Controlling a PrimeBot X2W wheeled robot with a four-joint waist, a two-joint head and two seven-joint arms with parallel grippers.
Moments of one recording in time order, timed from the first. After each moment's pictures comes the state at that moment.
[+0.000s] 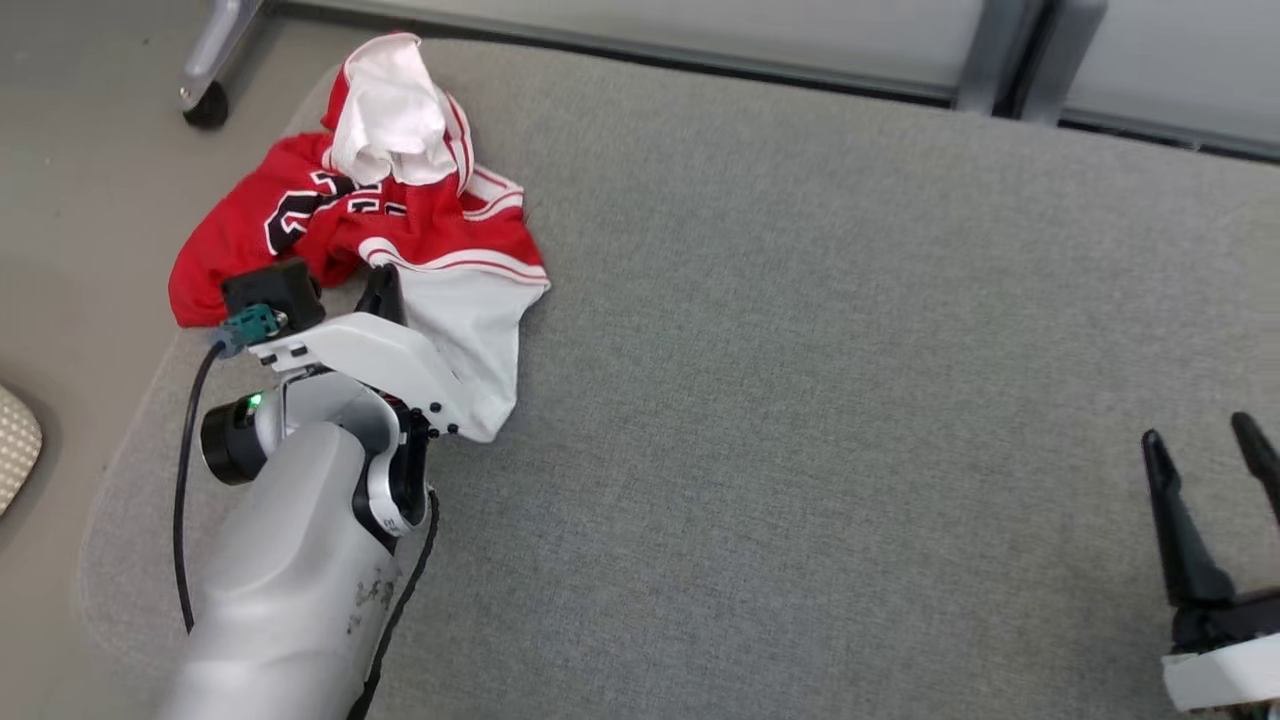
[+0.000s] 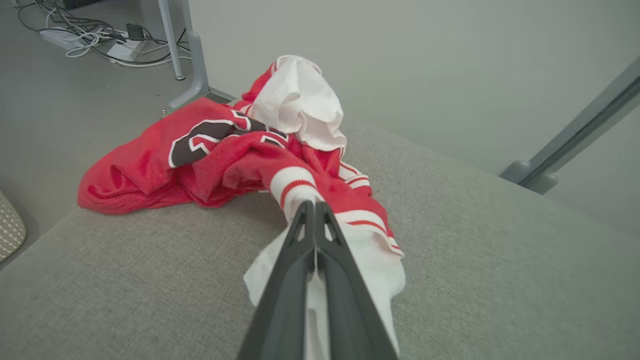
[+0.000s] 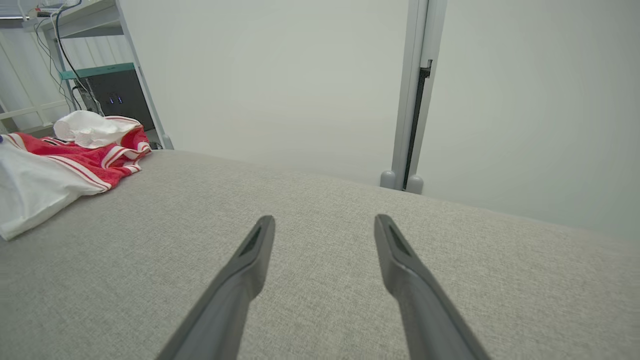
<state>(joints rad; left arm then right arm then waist) -0.68 0.08 -0.35 0.76 -0.69 0.20 -0.06 0.03 -0.35 -0.01 0.02 0.32 0.13 -0.26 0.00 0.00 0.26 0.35</state>
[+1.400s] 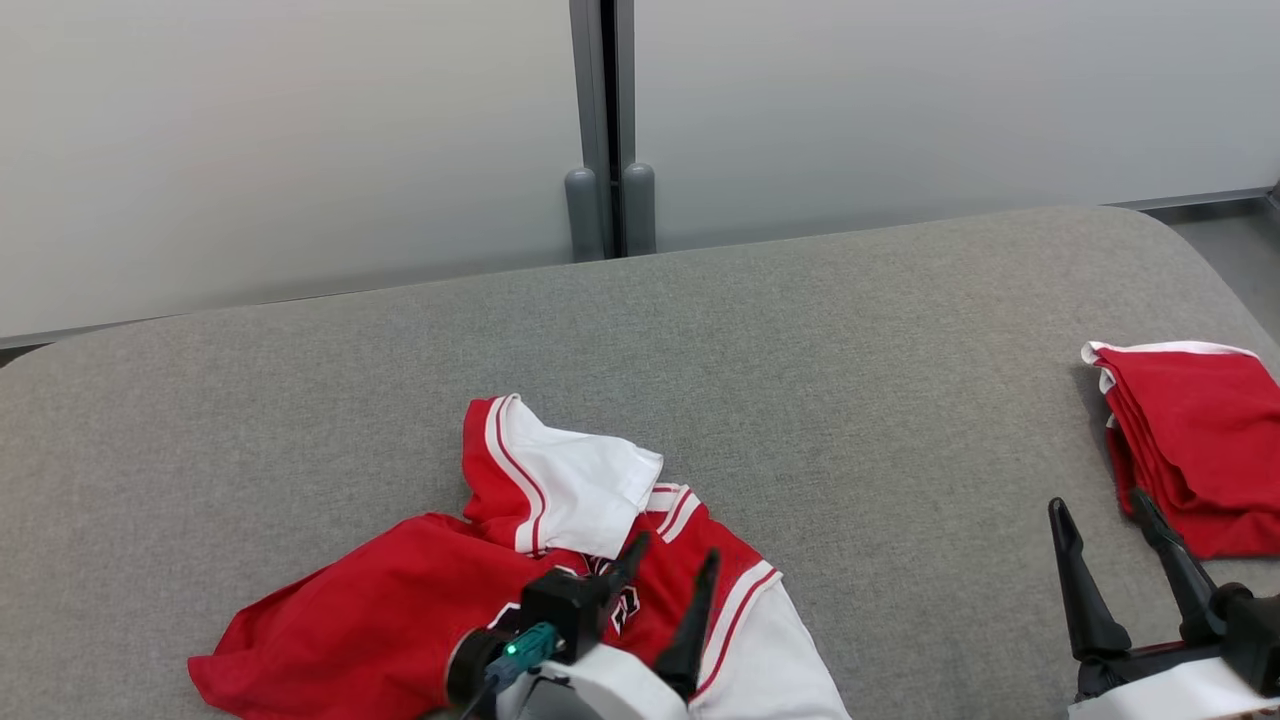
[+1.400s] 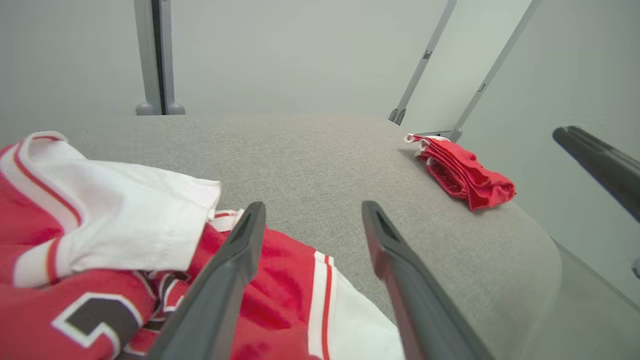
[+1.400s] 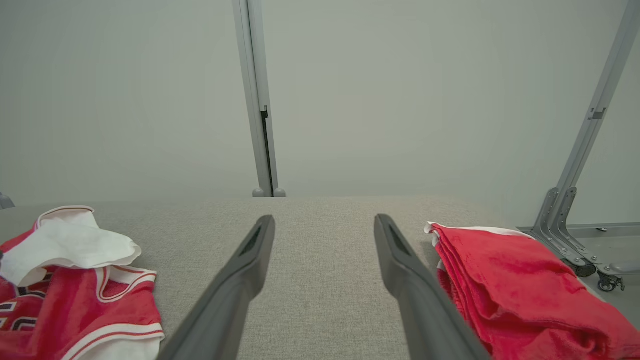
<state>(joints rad) -0.28 0.06 -0.89 0.37 -0.73 0.20 -0.21 0.05 -0.20 0.06 0.12 0.26 0.13 -0.26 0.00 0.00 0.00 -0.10</state>
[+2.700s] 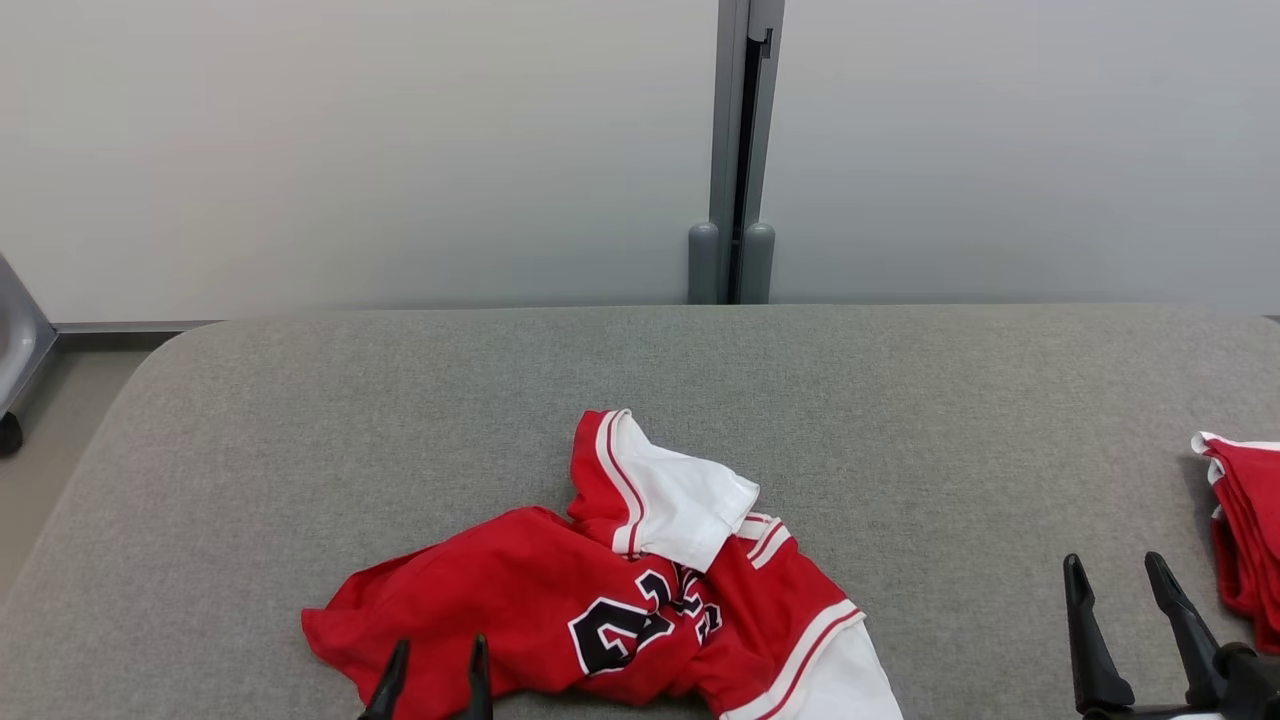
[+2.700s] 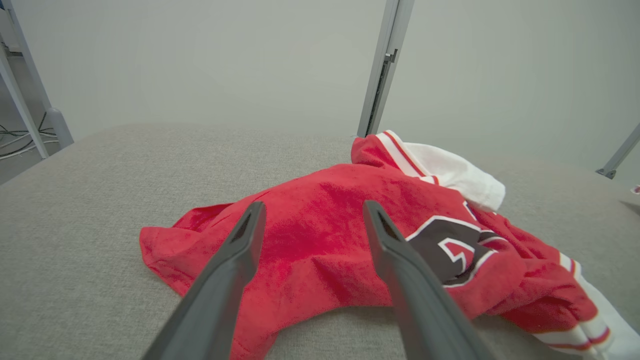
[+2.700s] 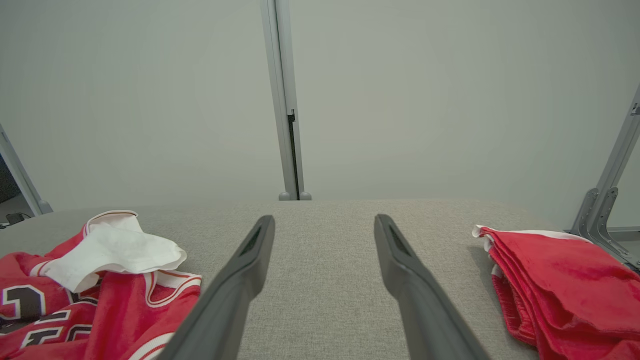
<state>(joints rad) 0.17 0.09 -0.33 0.18 -0.34 0.19 -0.26 0.14 -0.11 -0.02 0.12 0.21 0.13 -0.26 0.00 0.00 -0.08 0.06</state>
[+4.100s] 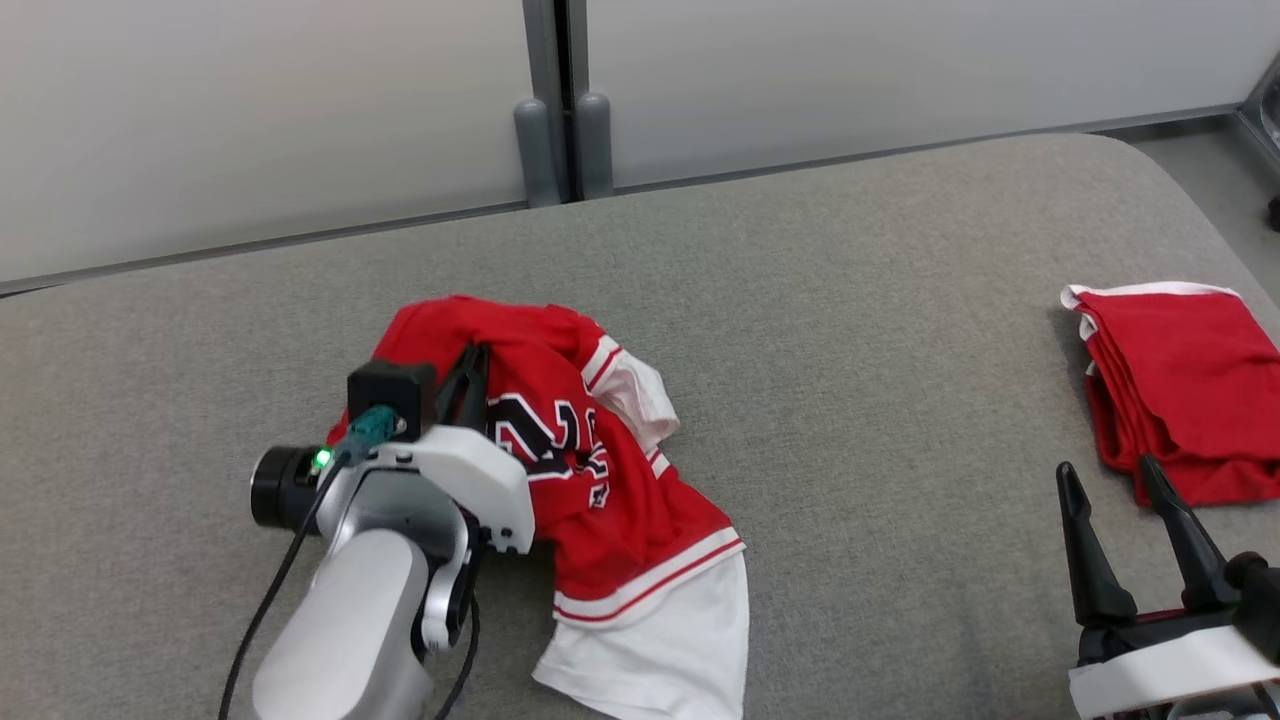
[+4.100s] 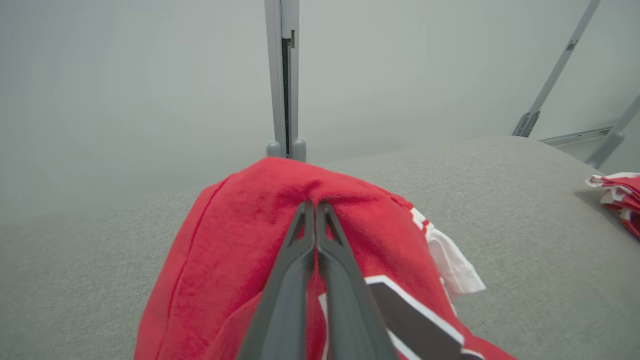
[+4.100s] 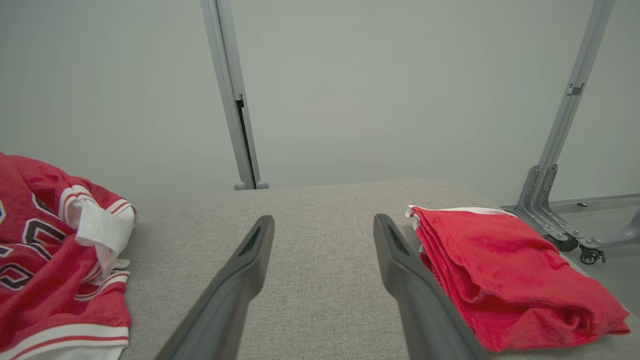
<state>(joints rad) -0.36 0.08 -0.38 0.34 -0.33 0.17 0.04 0.01 -0.19 0.04 0.12 0.28 0.13 -0.26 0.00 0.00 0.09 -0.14</state>
